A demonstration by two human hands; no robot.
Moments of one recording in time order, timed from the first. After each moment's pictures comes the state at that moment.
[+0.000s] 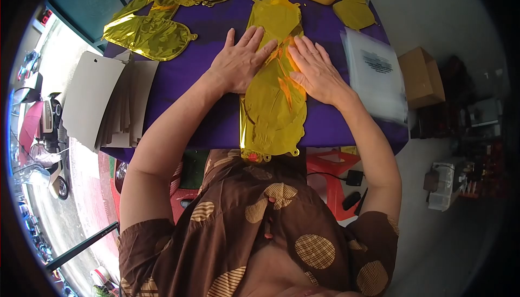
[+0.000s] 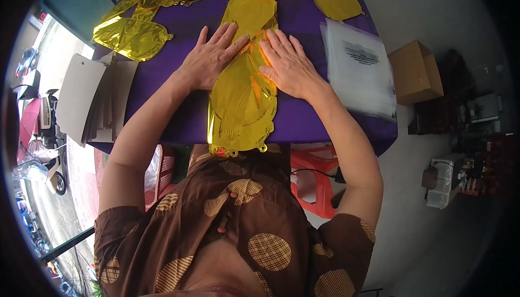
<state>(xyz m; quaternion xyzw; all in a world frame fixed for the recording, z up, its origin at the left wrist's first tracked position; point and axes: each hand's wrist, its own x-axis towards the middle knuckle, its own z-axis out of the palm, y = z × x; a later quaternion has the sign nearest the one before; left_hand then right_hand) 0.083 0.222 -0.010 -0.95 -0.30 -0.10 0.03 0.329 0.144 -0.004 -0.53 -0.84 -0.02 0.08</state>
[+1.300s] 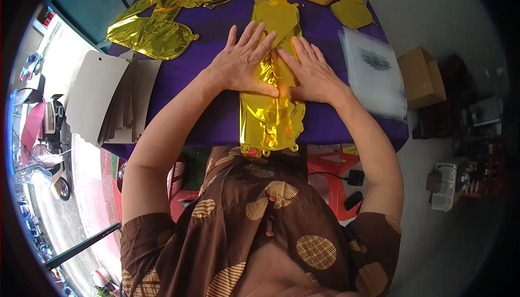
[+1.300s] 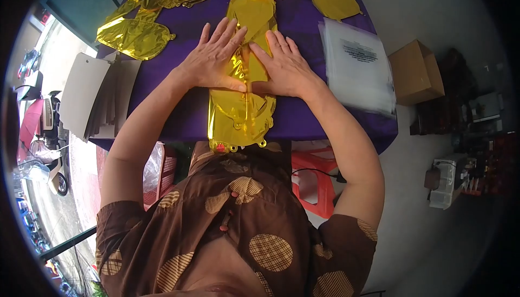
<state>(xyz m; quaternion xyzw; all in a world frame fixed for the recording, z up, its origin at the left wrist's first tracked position) 0.081 0.222 -0.013 -0.95 -0.28 -0.15 0.00 0.308 0.138 0.009 -0.55 -0.83 -0.01 0.03</state>
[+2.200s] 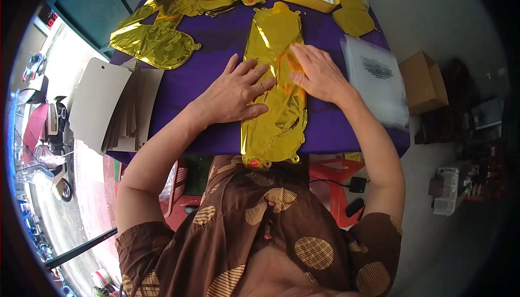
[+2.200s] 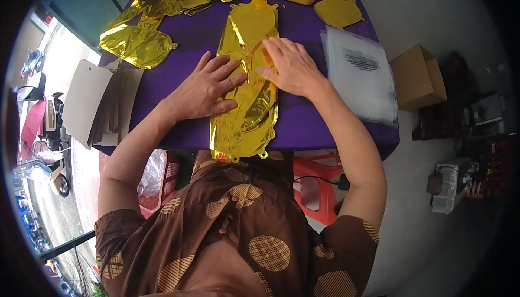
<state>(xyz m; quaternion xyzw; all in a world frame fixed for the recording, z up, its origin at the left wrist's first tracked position) 0.054 0.184 0.010 -0.97 -0.19 -0.13 -0.04 0.330 0.159 0.014 -0.54 -0.84 0.01 0.10</state>
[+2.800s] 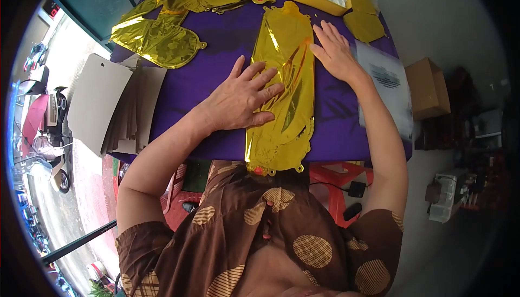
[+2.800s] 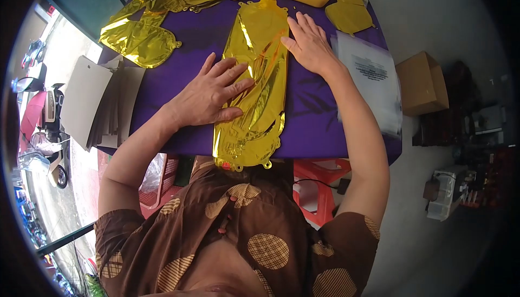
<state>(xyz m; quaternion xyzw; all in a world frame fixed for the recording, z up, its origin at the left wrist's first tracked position) 0.053 0.186 0.005 -0.97 -0.18 -0.17 -0.02 0.365 0.219 0.006 -0.60 -0.78 -0.02 0.13</state>
